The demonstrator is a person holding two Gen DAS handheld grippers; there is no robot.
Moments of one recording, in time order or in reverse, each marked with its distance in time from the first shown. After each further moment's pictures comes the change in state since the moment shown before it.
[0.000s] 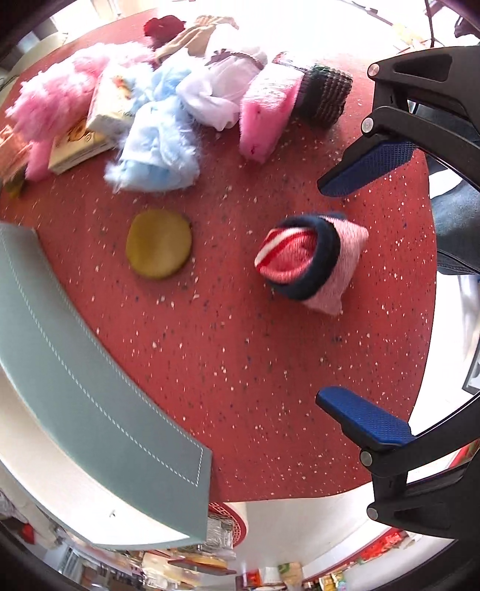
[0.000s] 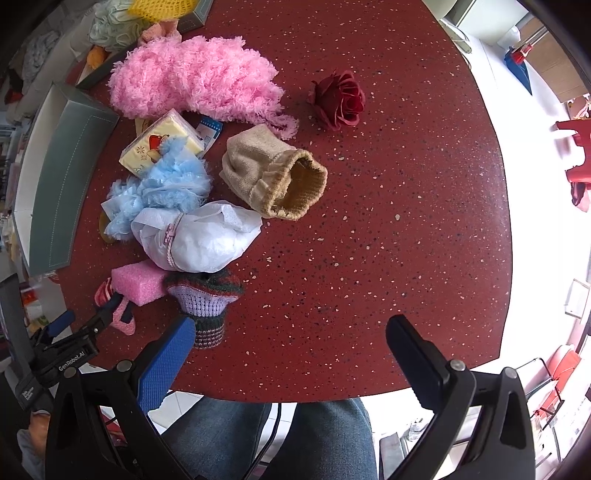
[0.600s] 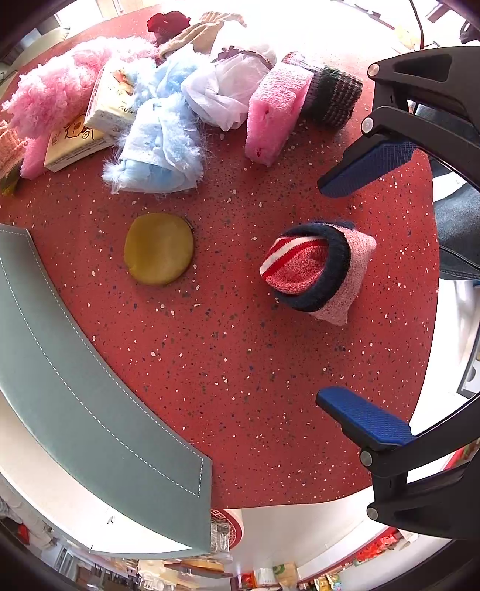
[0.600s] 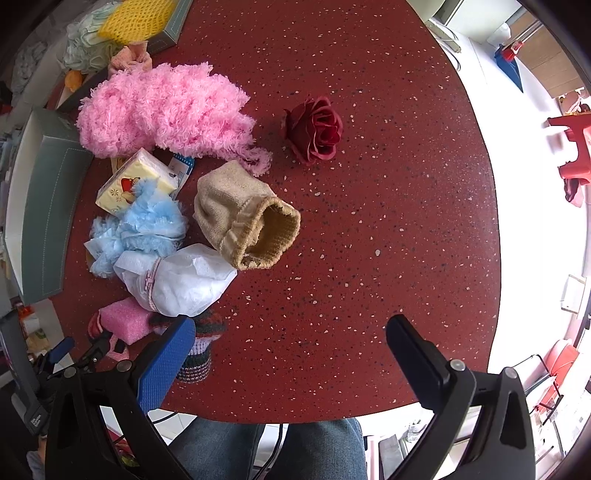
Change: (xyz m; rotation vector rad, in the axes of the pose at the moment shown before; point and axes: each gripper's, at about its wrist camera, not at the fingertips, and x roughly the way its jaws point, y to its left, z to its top) left arm 0.011 -0.001 0.014 -0.013 0.028 -0.008; right arm -0.006 -0.020 0.051 0.029 -0.002 -0.026
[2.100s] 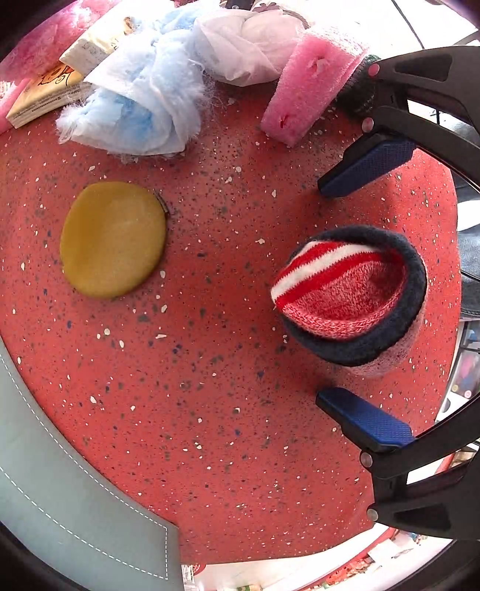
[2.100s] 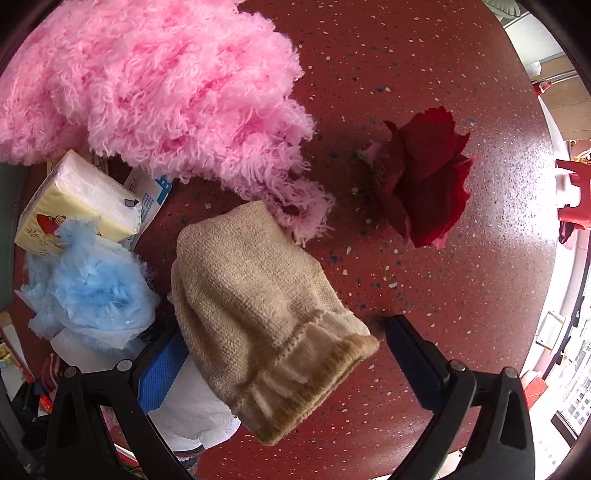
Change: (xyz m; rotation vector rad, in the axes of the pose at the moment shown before) left arm 0.080 0.000 0.017 -0.102 0.134 -0.091; right arm 0.101 0.076 0.083 -0.119 0.047 -0.121
